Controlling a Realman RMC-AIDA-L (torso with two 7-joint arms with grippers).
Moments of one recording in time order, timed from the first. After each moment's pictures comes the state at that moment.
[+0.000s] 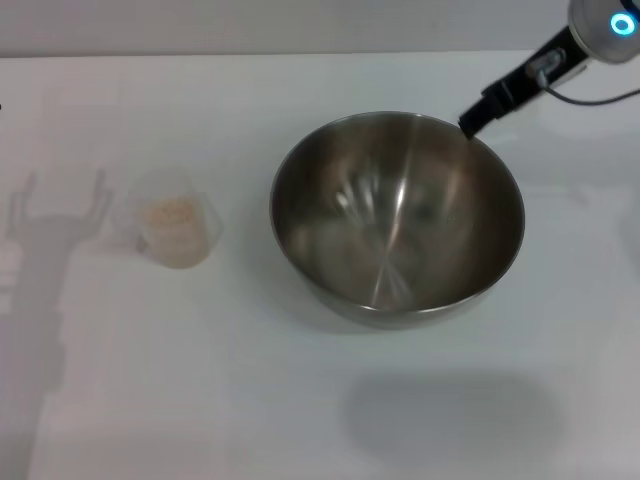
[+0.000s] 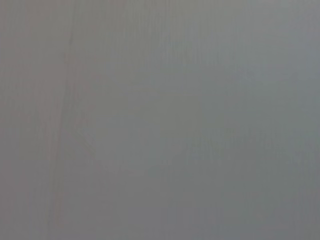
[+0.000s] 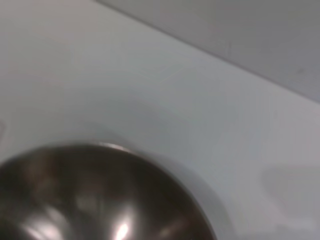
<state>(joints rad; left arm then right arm) -0.29 -2.07 -0.64 -0.29 2.02 1.57 0.01 0.85 2.07 -1.22 -1.28 0.35 1.56 -0.33</state>
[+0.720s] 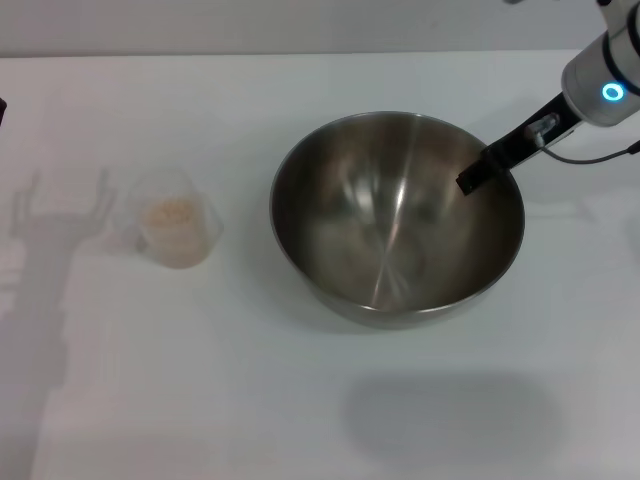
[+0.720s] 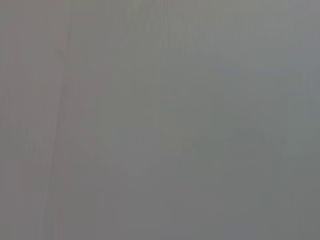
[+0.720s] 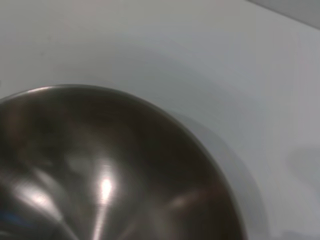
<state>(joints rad) -0.29 -2.08 -0.64 -0.30 2.02 1.56 0.01 0.85 2.07 -1.14 -1.00 0.39 1.43 -0.50</state>
